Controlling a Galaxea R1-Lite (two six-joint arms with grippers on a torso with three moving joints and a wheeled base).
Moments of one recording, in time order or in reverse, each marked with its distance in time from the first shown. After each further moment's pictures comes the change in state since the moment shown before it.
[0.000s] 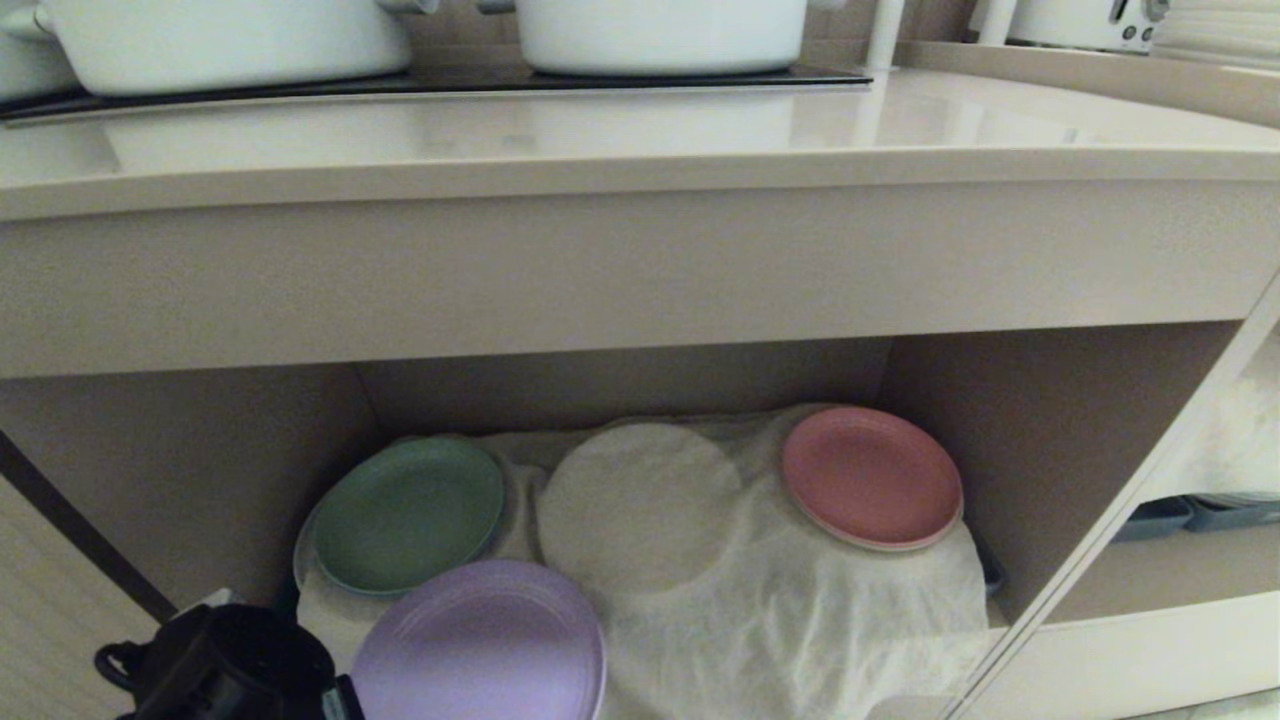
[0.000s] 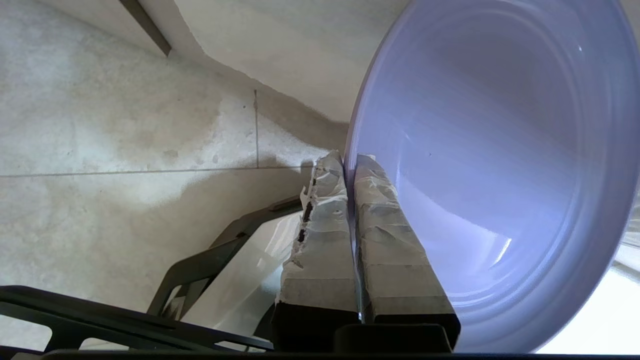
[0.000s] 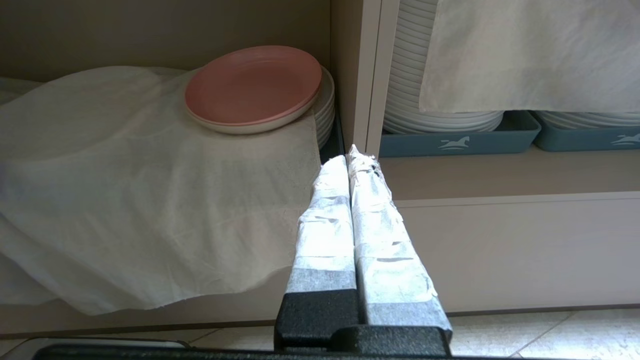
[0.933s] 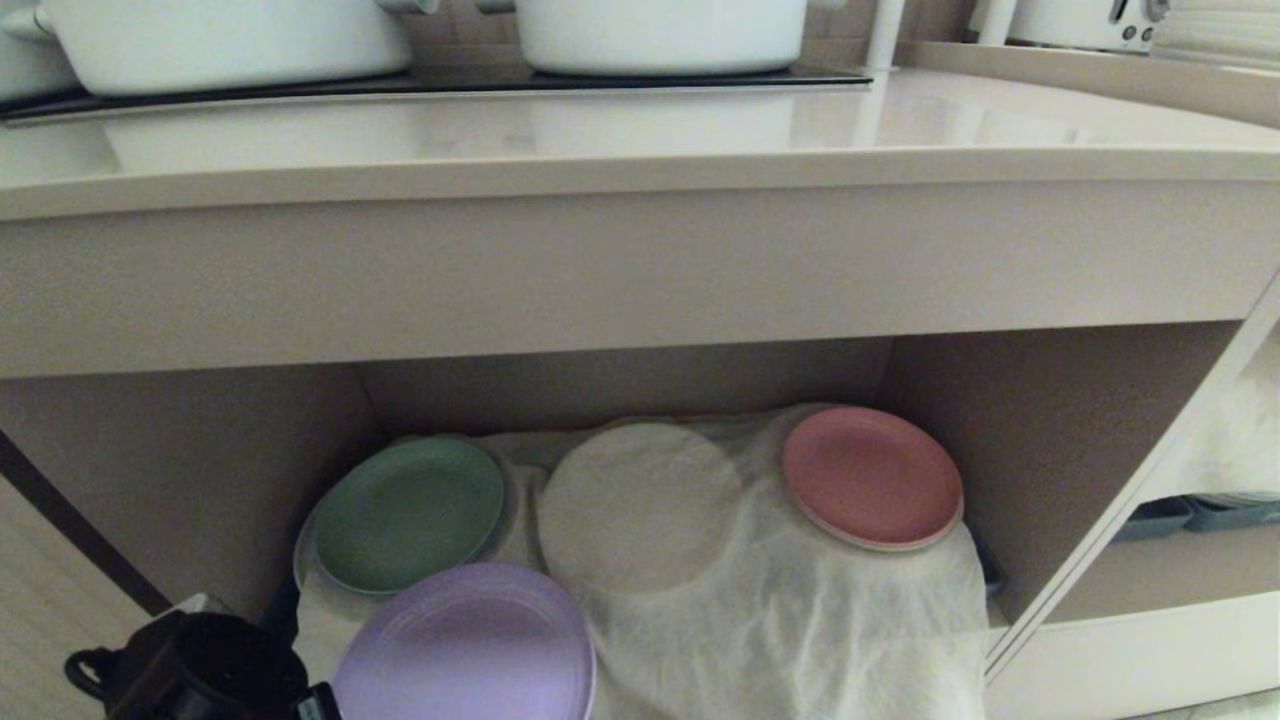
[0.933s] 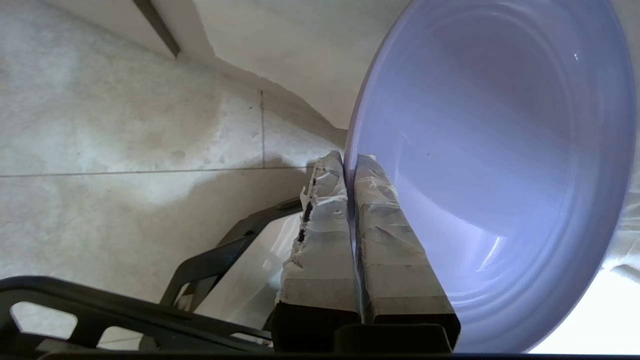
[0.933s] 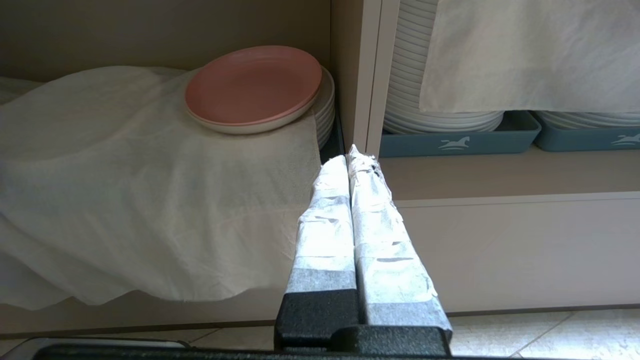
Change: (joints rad) left arm -0.001 -0.055 -0.001 0.058 0.009 0.002; right arm 0.000 0.000 0.000 0.000 0.000 0.000
